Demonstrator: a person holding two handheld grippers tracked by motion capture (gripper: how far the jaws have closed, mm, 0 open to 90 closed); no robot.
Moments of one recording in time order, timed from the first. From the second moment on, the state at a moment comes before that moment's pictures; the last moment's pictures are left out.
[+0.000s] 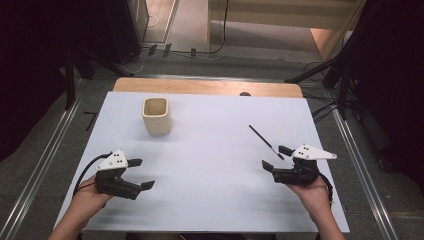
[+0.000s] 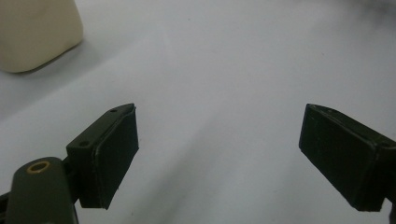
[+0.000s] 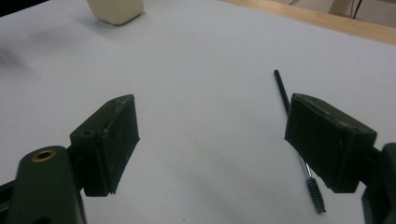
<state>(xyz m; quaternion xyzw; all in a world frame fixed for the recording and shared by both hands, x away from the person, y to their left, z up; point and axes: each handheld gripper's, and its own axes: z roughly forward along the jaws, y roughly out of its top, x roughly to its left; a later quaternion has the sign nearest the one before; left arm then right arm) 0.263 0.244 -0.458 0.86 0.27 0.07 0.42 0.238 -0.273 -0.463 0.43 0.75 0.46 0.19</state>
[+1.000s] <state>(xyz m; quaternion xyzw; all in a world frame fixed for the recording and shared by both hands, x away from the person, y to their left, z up) 0.260 0.242 -0.457 0.86 0.27 0.06 0.43 0.277 -0.277 -0.462 0.46 0.72 0.46 0.21</state>
